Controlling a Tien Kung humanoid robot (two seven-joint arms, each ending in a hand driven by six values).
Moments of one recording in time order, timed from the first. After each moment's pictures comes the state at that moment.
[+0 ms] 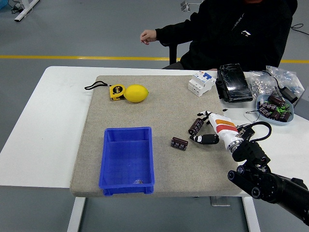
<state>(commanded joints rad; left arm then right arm) -0.19 0.05 -0.91 -0.21 1.18 -0.03 0.28 0.76 -0.05 0.32 0.56 -1.41 -0.57 0.07</state>
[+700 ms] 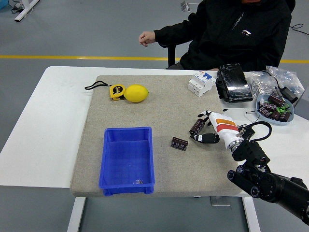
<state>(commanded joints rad) -0.21 0.04 -0.91 -0.21 1.18 -0.02 0.28 0.77 -0.05 0.28 0.53 -1.38 -0.60 0.07</state>
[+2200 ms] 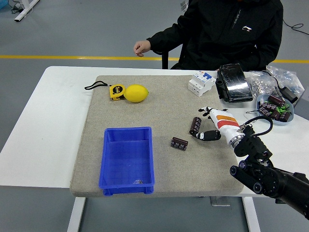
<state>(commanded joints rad) -0.22 0.04 -0.90 -0.21 1.17 -0.02 0.28 0.79 -0.06 0.31 0.54 -1.42 -0.55 0.08</state>
